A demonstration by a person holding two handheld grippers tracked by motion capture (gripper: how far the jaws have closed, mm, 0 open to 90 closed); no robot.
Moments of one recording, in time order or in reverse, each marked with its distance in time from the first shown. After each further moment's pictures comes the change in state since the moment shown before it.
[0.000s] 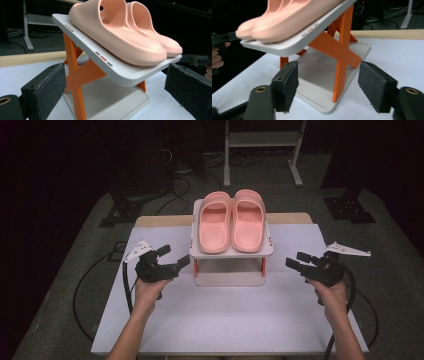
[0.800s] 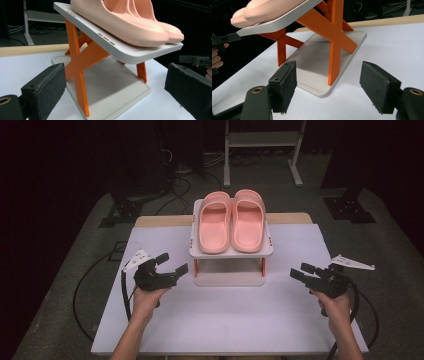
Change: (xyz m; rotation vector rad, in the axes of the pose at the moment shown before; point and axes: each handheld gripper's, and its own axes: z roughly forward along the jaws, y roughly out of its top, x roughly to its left) left arm 0.002 -0.023 -0.010 0.020 0.002 0.002; right arm -0.014 -0.034 -0.012 -0.003 0.008 0.038
